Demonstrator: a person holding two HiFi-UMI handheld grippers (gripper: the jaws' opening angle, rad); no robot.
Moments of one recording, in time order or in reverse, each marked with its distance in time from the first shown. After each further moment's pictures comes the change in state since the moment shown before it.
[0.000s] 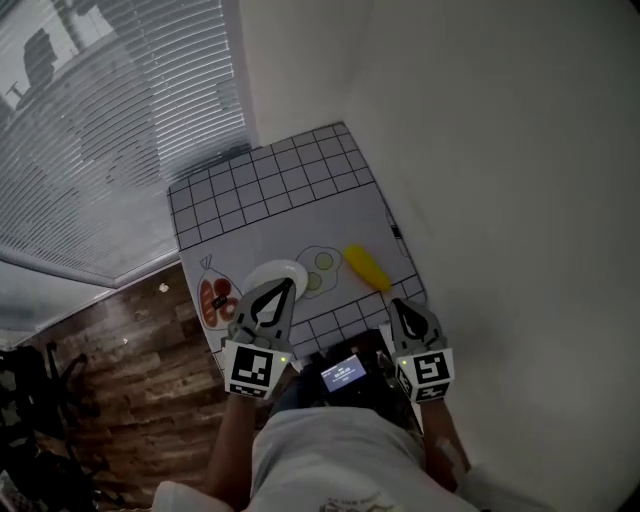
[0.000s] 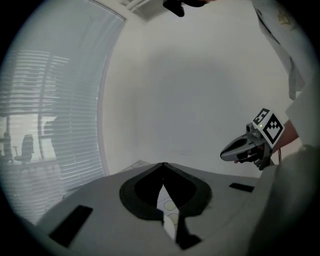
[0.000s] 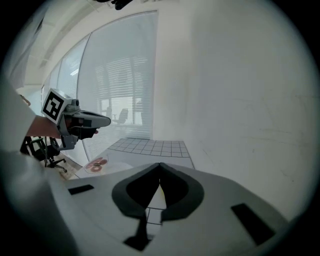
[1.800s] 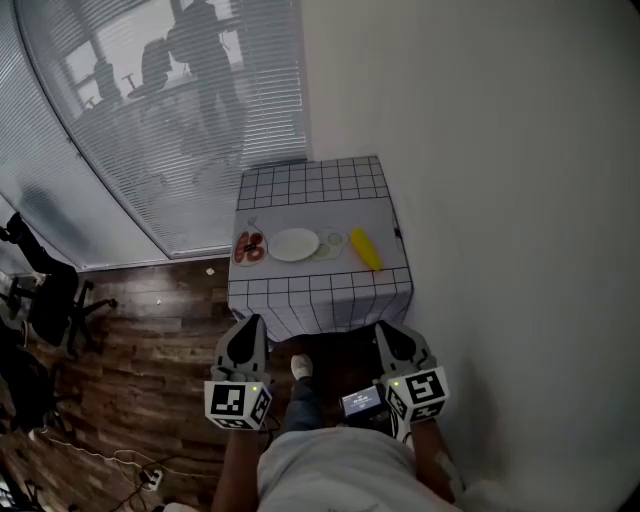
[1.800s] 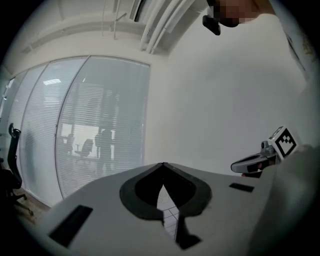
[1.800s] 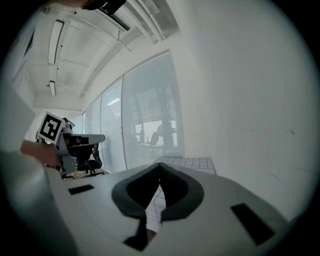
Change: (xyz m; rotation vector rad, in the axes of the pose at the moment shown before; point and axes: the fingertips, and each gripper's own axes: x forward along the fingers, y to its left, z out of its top) left arm -0.245 -0.210 0.035 -0.173 -0.194 0.584; right arm -0.233 0.032 -0.021 -0.016 -0.277 0.386
